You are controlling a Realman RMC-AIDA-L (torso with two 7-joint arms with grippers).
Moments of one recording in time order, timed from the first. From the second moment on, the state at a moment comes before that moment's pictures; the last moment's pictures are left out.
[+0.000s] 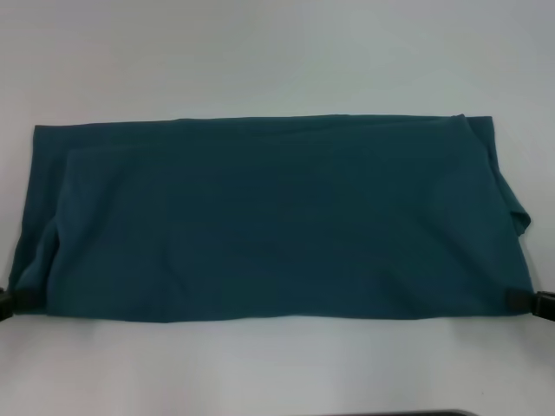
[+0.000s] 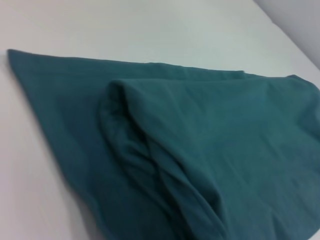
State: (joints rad) left arm -0.19 -2.05 -2.64 -0.98 -0.83 1.77 -1.79; right arm 0.16 2.01 2.72 0.58 -2.24 1.74 -1.42
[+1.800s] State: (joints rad) left arm -0.23 -2.02 -2.69 -0.95 -0.75 1.75 -1.83; right arm 0.14 1.98 2.76 0.58 -2.25 1.75 -1.36
